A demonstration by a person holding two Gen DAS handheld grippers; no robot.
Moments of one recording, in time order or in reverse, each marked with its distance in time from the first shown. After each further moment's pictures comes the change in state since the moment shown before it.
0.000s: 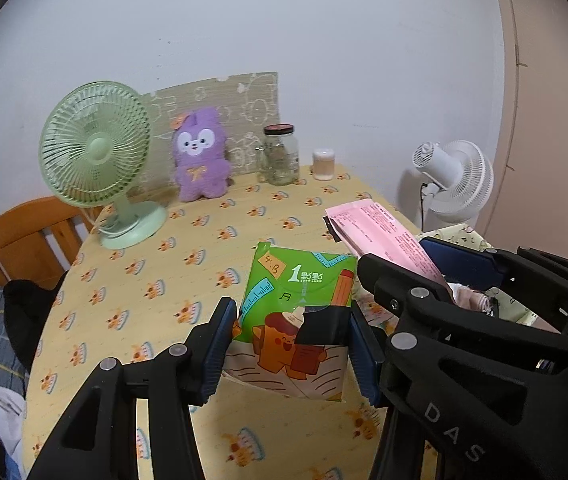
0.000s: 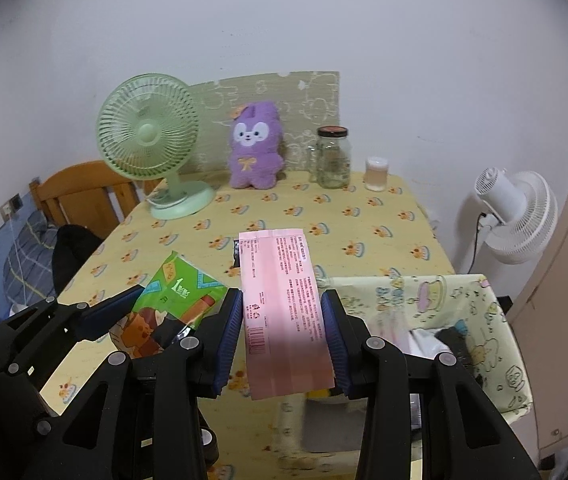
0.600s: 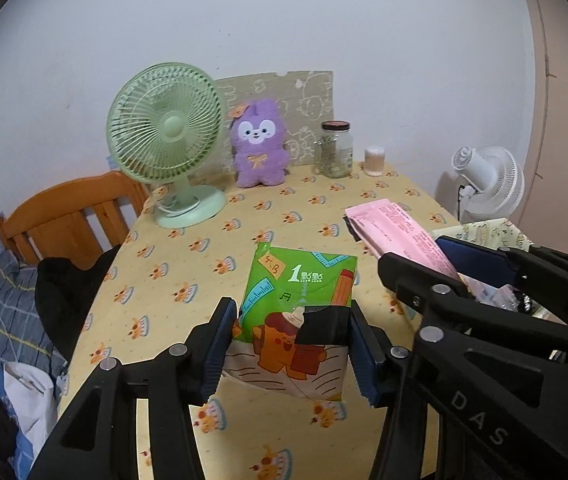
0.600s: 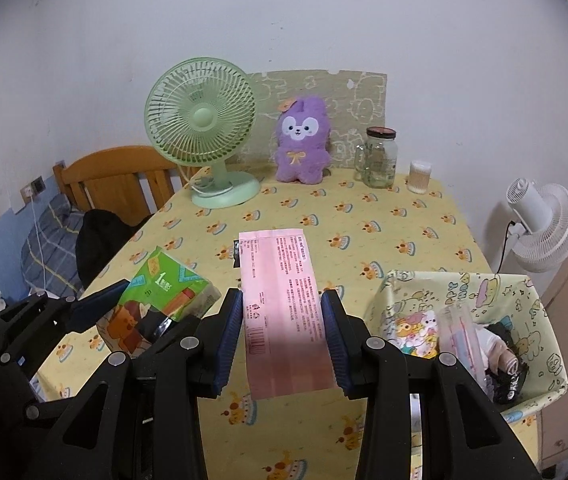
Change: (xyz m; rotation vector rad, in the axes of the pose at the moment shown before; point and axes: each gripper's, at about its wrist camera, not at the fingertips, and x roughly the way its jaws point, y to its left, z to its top) left arm -0.034 0.066 -0.025 -0.052 0.006 0.097; right arm -0.004 0.069 -0.006 -0.057 0.011 0.073
